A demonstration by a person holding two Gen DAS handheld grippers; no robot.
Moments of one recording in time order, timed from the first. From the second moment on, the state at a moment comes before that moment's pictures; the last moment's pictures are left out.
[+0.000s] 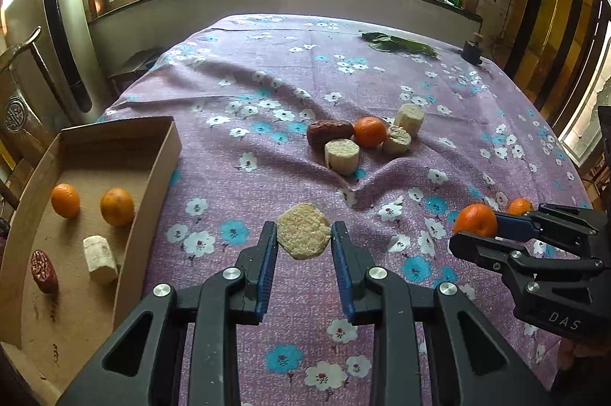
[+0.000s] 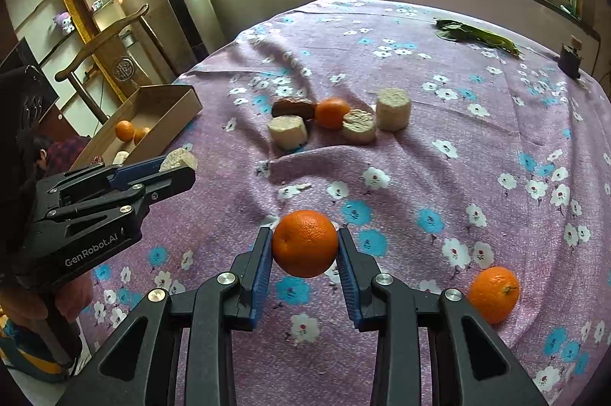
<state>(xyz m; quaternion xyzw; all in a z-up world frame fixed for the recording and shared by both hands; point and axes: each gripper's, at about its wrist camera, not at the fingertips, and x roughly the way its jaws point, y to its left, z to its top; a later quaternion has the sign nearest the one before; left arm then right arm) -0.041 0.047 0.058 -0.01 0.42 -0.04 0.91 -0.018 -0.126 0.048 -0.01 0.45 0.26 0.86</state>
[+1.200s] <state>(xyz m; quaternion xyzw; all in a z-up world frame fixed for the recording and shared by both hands) -0.101 0.187 0.068 -0.04 0.39 0.12 0.91 -0.053 0.048 0.073 -0.10 0.42 0.40 0.81</state>
